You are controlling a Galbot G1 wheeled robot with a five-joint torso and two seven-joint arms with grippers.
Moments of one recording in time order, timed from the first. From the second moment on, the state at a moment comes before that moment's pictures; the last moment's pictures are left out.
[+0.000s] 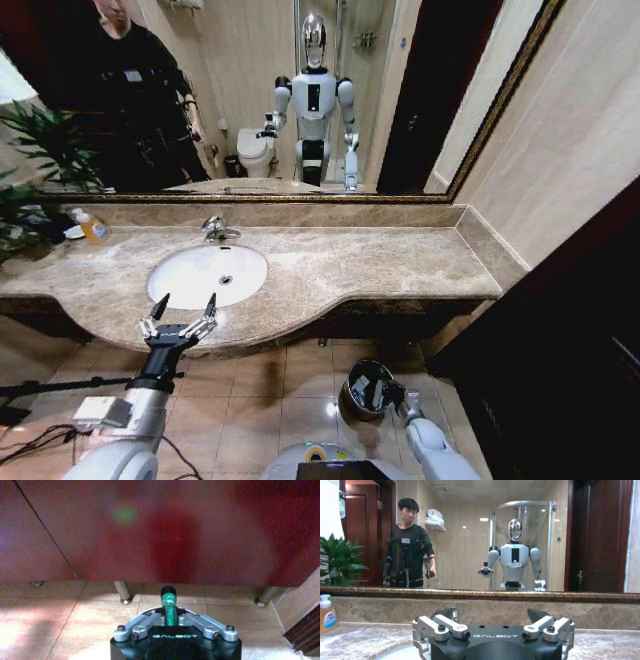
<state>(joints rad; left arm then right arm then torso) 1.84 -1.36 -0.82 -2.47 -0.37 0.04 0.05 -1.25 1.30 0.38 1.02 0.30 0.12 -0.10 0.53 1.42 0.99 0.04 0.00</state>
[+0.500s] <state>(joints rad) 1.84 -1.36 -0.82 -2.47 -0.37 0.04 0.05 -1.25 1.31 0.38 1.02 0.30 0.13 -0.07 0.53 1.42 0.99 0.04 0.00</state>
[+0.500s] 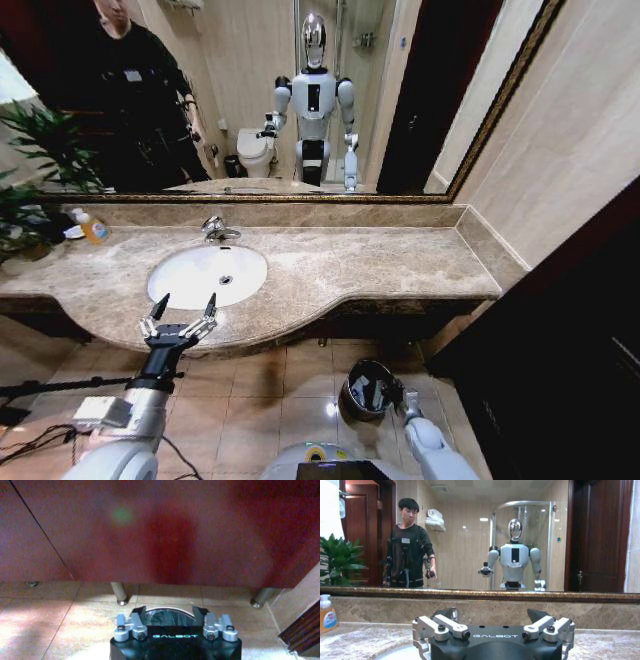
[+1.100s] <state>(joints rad) 1.84 -1.36 -0.82 -2.47 -0.37 0.04 0.05 -1.26 1.32 0.38 1.03 0.30 0.13 -0.06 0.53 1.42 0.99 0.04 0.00</state>
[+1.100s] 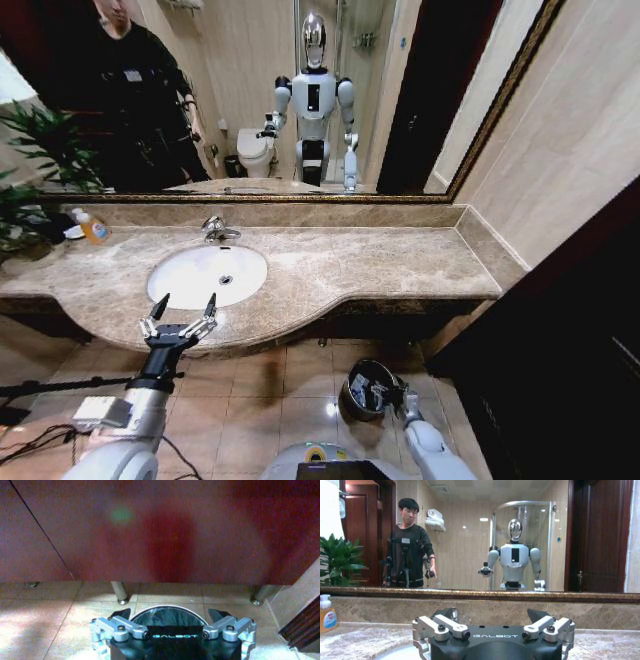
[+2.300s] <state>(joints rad) 1.84 -1.36 -0.82 -2.47 -0.37 0.04 0.05 -1.58 1.26 0.65 2.04 0.39 0.00 -0.02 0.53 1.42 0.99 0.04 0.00</state>
